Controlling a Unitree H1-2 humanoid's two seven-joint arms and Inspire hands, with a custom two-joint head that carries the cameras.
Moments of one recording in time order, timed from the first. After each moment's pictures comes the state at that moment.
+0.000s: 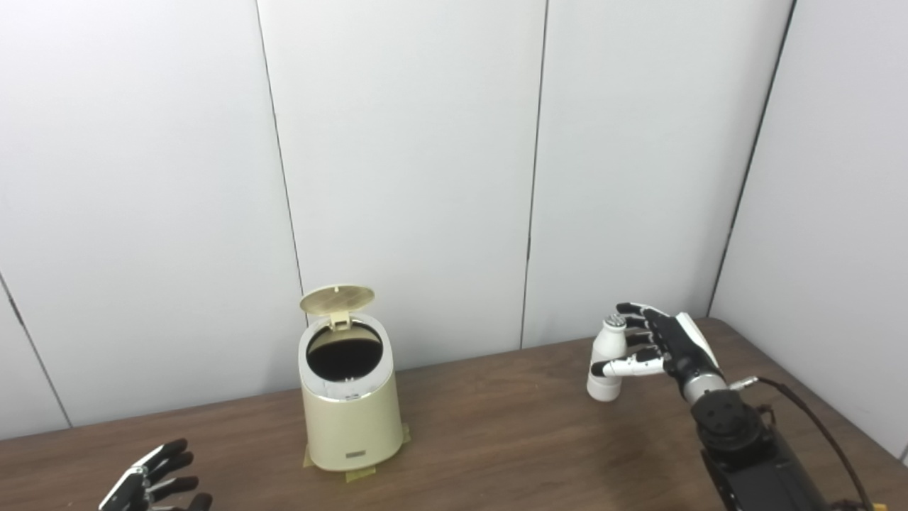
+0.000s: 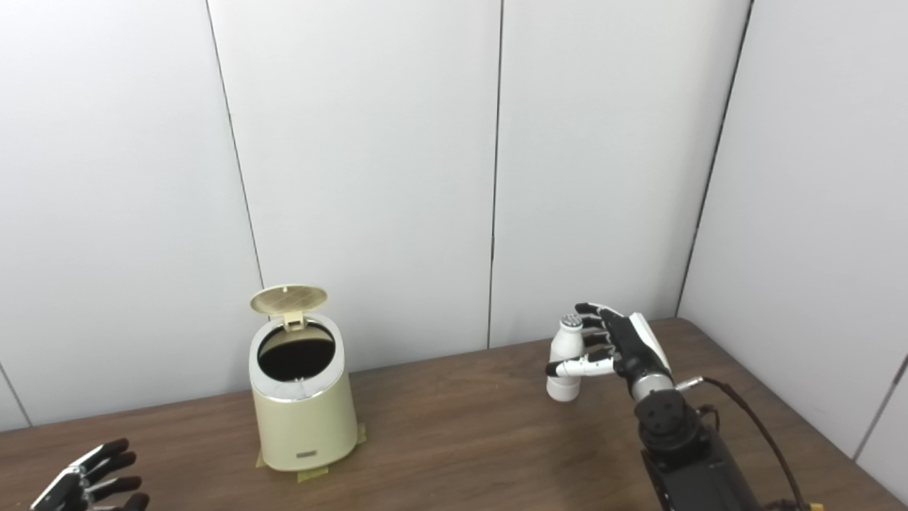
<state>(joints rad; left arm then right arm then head) -0.12 0.18 0.07 -0.05 0.08 -0.06 -0.02 -0.45 -0.46 -0.14 0.29 -0.20 0.31 -0.05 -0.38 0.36</state>
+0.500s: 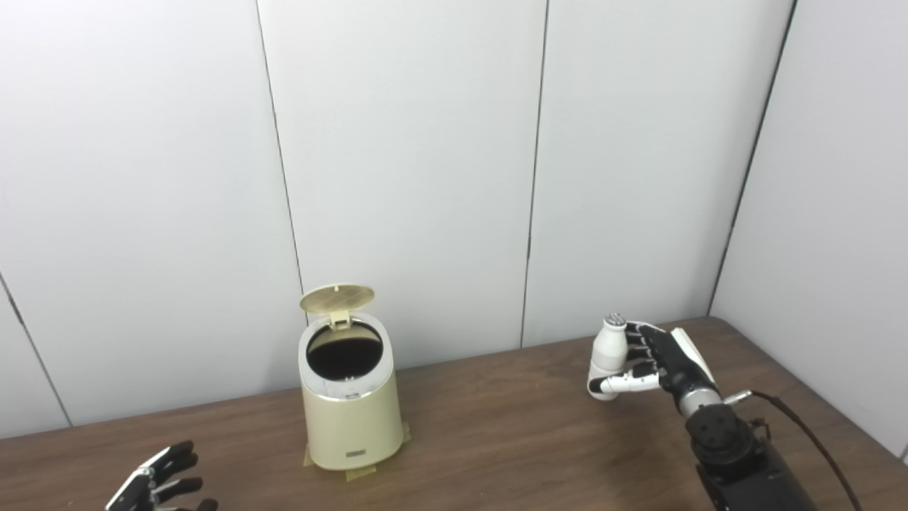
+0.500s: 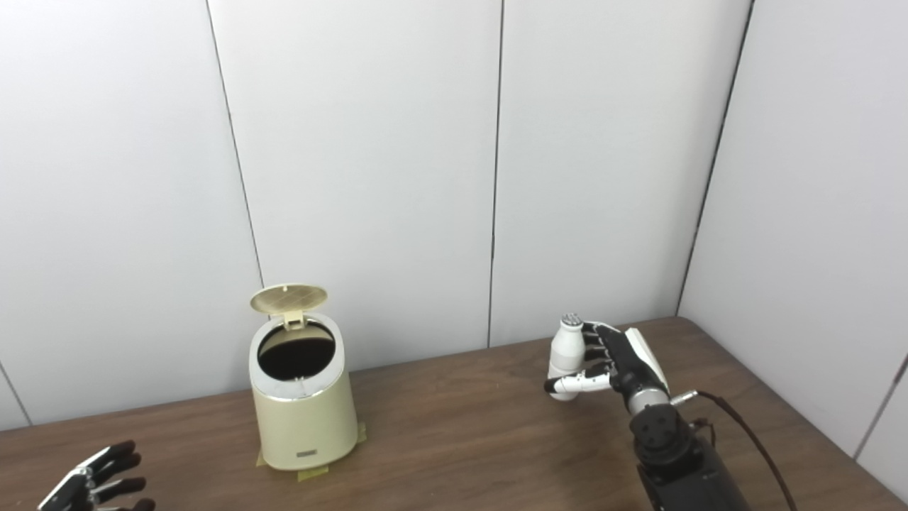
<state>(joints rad) -0.11 0.18 0.06 -0.07 0.09 -0.05 -0.04 -0.45 -0.46 -0.10 0.33 -0.23 0.30 -0.07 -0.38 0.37</state>
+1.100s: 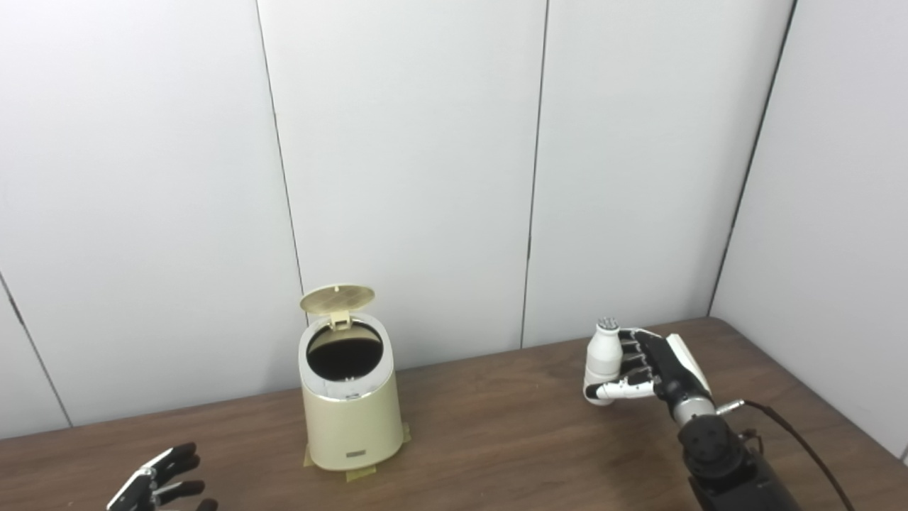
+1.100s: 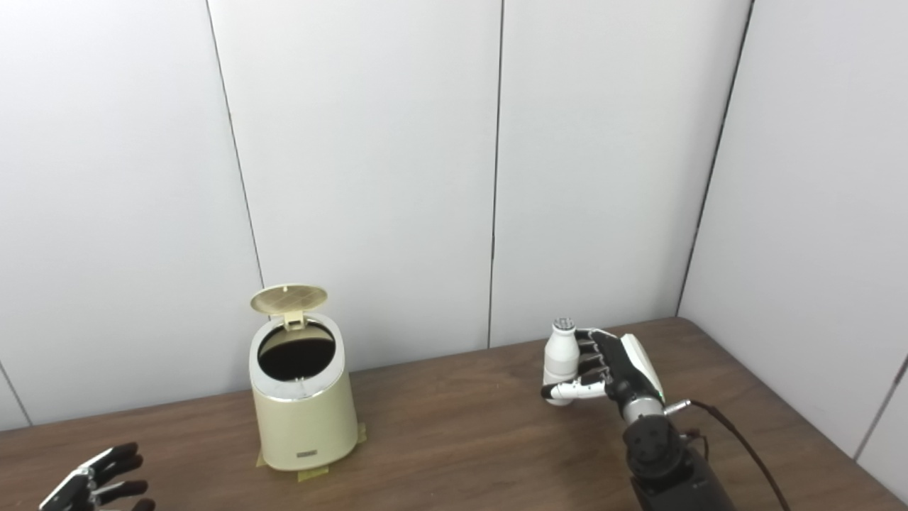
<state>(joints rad) -0.11 0.18 0.06 -0.09 0.10 -0.02 -0.05 -0.45 -0.43 -0.10 0.43 -0.24 0.15 -0.17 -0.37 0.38</state>
